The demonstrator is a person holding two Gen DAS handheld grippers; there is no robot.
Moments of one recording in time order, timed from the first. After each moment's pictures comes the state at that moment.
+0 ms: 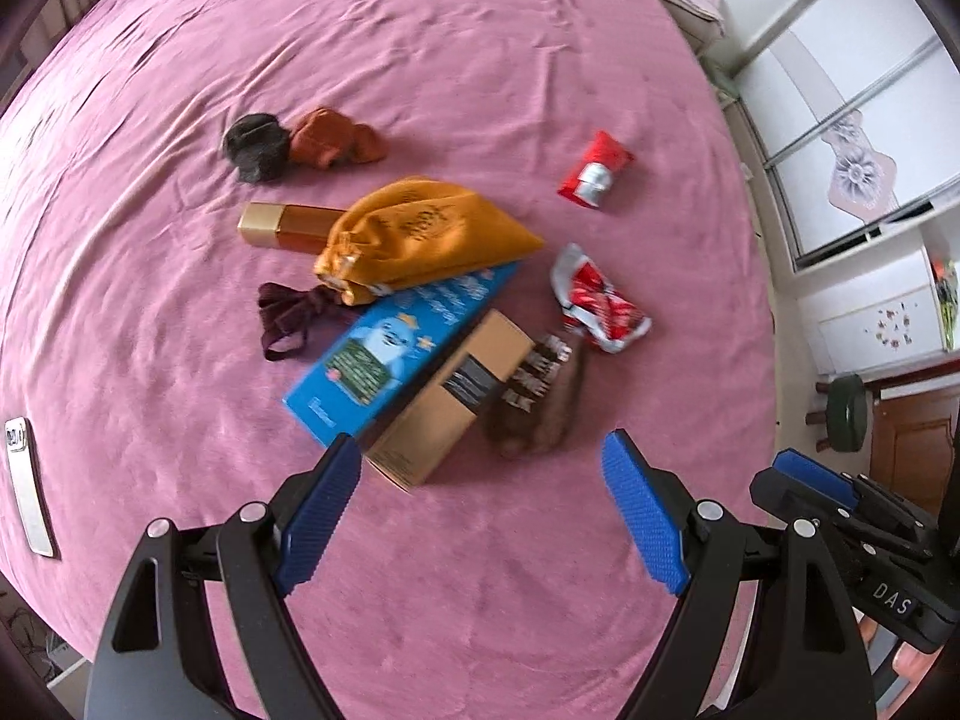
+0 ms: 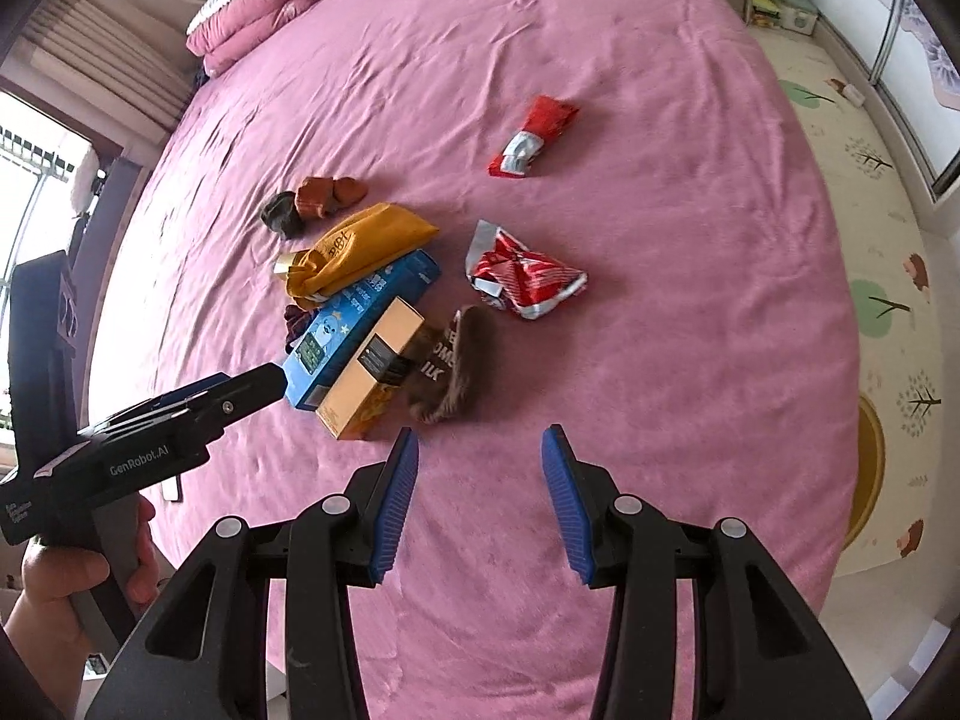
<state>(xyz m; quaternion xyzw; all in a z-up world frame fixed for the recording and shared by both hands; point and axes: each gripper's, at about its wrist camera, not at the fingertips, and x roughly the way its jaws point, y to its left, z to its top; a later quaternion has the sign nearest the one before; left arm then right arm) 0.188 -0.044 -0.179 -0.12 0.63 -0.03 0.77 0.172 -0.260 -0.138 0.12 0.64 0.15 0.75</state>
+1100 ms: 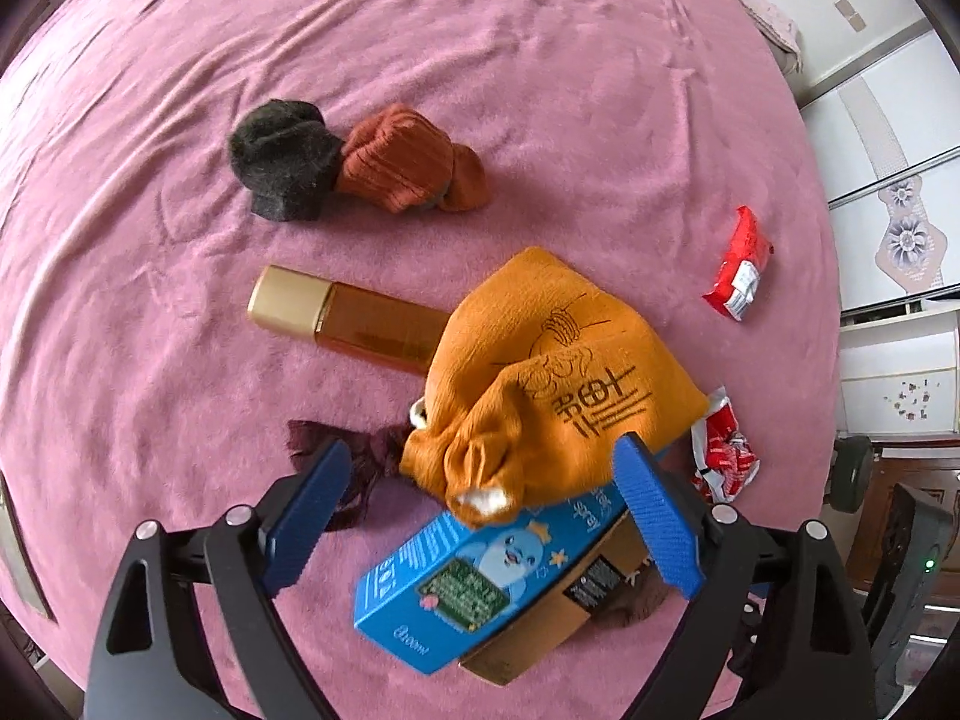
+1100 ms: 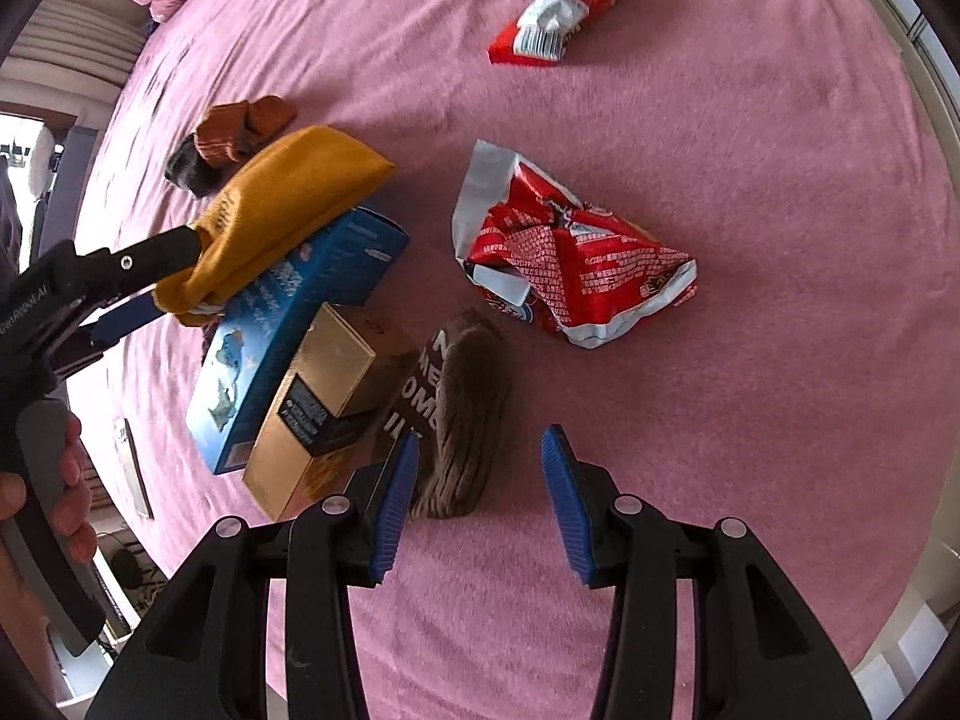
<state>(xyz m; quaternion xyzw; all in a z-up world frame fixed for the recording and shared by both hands) 0.291 0.020 -0.261 -0.16 0.65 0.01 0.74 0.237 -0.210 -0.258 0.11 0.72 0.15 0.67</state>
